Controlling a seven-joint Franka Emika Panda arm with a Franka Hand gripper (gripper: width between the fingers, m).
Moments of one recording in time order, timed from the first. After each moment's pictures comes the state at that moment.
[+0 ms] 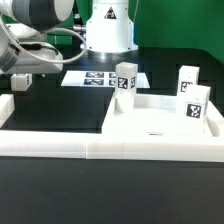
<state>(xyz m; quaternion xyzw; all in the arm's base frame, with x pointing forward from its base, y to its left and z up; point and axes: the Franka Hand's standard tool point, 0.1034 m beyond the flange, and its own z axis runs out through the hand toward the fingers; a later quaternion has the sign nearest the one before) 0.387 -0.212 0.028 -0.89 0.01 0.45 0.07</state>
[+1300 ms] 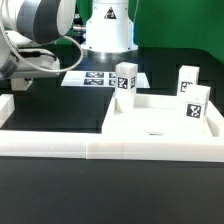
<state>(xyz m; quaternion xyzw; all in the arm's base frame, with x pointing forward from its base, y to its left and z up) 0.369 -0.216 0.014 -0.89 0.01 0.46 0.06</state>
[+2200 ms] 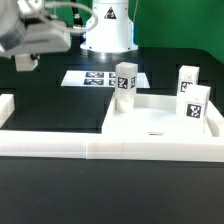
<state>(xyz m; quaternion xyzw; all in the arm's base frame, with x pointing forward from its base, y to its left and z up) 0.433 -0.185 0.092 -0.91 -0.03 0.41 0.06</state>
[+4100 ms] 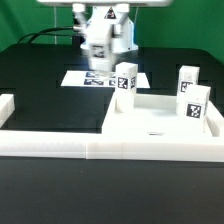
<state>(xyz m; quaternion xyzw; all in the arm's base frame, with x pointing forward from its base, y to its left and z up) 0.576 -0.015 0.154 -0.98 0.14 -0.17 0.00</state>
